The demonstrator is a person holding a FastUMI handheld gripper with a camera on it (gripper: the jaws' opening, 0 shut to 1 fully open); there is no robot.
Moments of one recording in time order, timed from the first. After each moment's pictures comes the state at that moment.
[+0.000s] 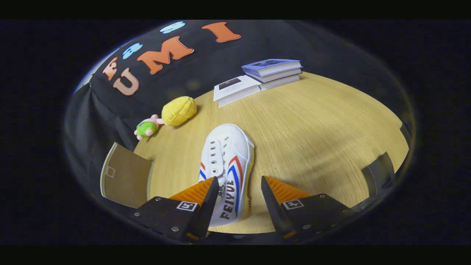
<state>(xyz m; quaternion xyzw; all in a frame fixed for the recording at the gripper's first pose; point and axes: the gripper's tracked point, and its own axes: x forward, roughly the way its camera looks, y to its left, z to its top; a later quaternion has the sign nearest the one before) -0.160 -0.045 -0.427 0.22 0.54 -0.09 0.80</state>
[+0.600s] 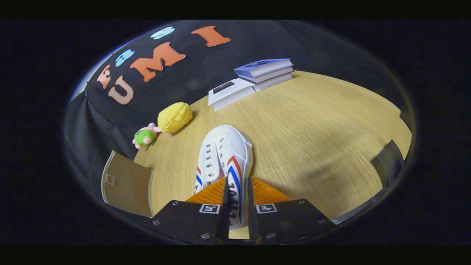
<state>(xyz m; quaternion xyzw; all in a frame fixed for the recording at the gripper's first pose) -0.152 -0.040 -0.431 0.26 0.51 -0.12 0.81</state>
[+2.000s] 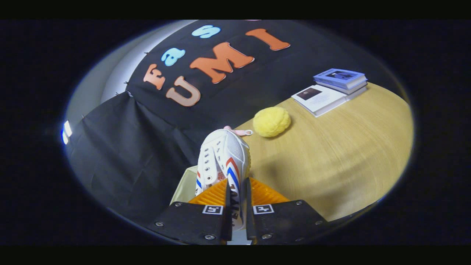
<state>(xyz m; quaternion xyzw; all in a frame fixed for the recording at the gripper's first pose) -0.052 0.191 -0.265 0.35 0.42 0.08 0.83</state>
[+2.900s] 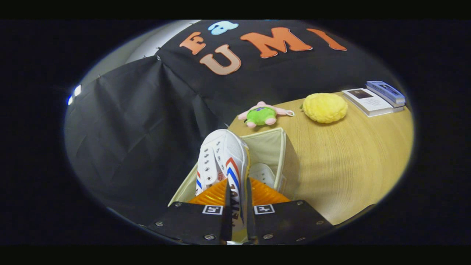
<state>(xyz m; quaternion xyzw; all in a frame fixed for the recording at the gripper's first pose) -0.063 0.329 -0.304 0.22 0.48 0.17 0.83</state>
